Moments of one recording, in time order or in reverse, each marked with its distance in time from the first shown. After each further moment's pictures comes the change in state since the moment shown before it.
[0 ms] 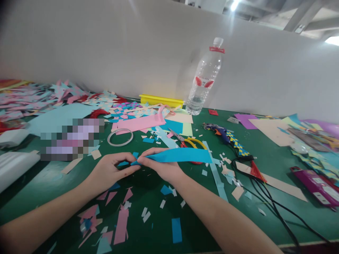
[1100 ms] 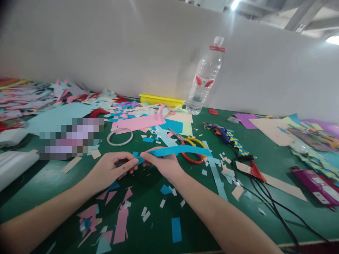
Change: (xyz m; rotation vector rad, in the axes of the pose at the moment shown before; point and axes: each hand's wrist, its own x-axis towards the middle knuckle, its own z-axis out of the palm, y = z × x) left_hand 0.002 0.002 -0.003 -0.089 -0.040 -0.082; right_hand 0.000 0.000 0.001 -0.016 0.129 0.169
